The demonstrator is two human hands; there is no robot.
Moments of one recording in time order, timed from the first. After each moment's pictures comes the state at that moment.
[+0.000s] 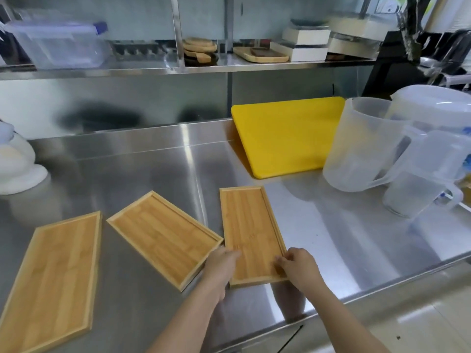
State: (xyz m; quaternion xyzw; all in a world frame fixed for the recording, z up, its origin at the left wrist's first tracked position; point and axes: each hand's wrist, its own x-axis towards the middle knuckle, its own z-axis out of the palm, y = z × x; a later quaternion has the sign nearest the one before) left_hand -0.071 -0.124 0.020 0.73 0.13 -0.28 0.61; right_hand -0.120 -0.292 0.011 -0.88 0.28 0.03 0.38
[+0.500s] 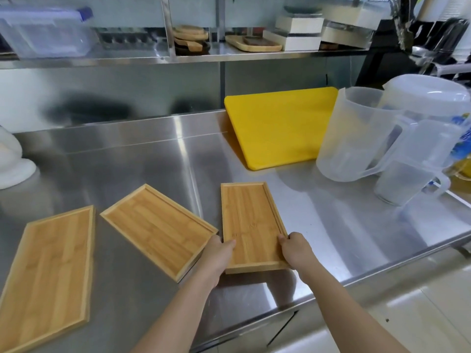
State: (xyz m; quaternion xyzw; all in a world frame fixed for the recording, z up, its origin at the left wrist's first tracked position) left_hand -0.064 -0.126 0.024 0.77 0.11 -0.28 0.57; right_hand -0.111 -0.290 0.030 -0.81 0.35 0.06 0.47
